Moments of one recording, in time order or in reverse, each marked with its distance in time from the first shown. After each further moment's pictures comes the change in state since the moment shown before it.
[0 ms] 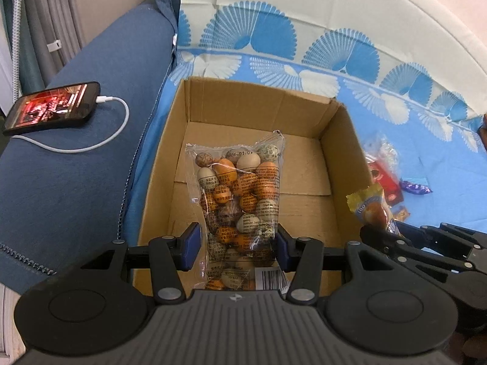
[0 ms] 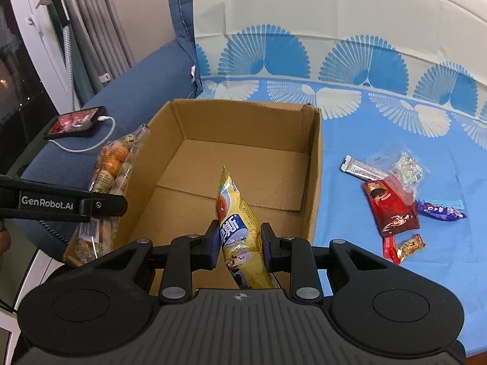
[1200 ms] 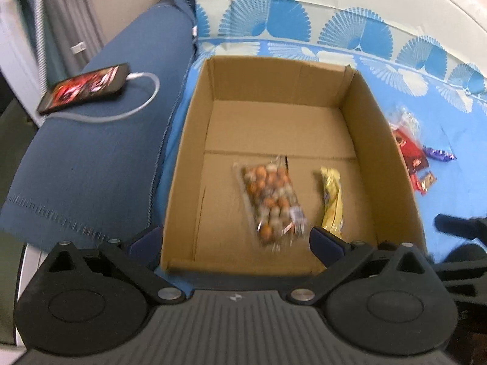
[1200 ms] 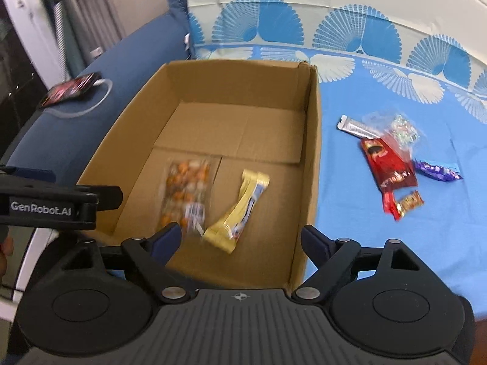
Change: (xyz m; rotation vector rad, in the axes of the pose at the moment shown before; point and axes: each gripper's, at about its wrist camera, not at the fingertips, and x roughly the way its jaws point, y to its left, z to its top) left arm -0.022 -0.007 -0.062 0.048 -0.006 0.150; right arm -0.026 0.017 -0.045 -0.004 0.086 -0.038
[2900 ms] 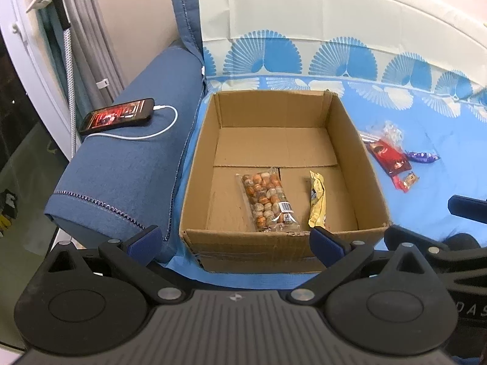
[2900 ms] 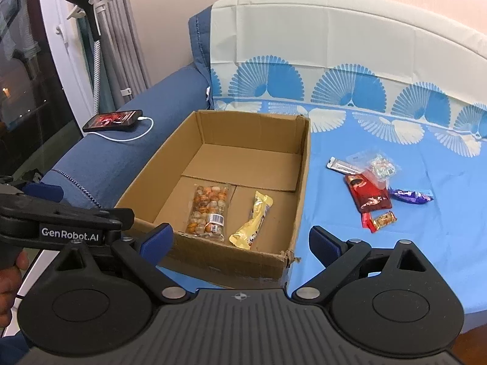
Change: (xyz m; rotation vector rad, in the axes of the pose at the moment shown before) left arm -0.081 -0.022 -0.046 0.048 -0.156 0.060; right arm -0.092 0.009 -0.043 -0.007 -0.213 0.016
